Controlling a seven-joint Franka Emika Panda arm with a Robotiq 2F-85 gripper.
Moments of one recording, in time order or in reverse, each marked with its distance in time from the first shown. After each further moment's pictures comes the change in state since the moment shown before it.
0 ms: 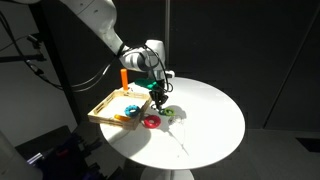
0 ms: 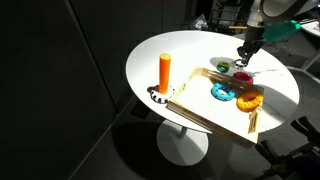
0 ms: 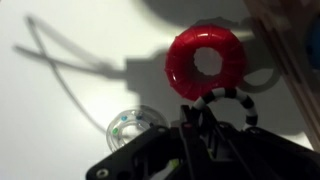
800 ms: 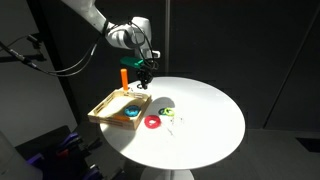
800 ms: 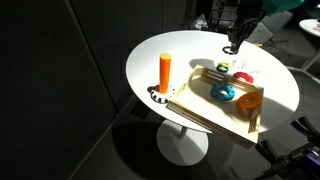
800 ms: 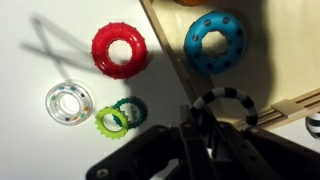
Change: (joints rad) arm 0.027 -0.172 0.144 0.004 0.087 -0.156 -0.020
